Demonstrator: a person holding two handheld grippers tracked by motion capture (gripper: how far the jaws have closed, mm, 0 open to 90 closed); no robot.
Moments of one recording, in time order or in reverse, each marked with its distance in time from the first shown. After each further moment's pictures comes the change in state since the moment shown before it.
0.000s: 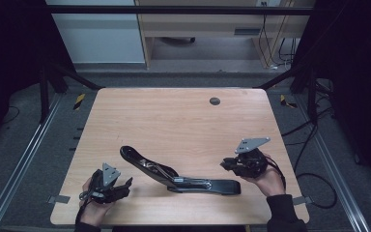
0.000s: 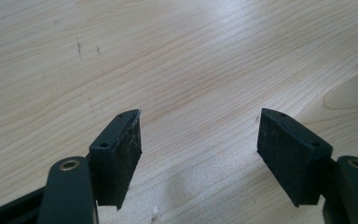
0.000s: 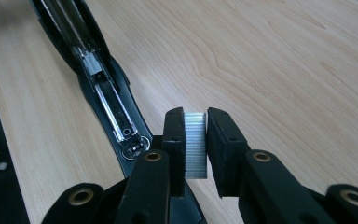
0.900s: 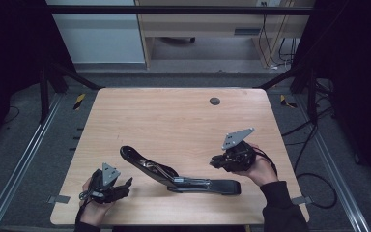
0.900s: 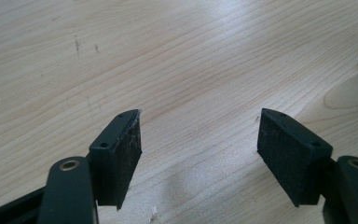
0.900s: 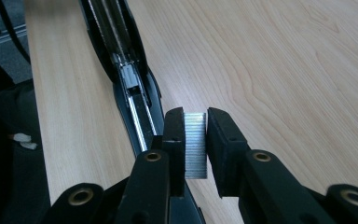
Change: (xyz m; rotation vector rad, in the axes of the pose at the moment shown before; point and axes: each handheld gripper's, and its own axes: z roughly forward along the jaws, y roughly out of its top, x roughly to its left) left arm 0.001 -0.001 0.002 0.005 -0.007 -0.007; right arm 0.005 0.037 0.012 0.049 0.141 -0.143
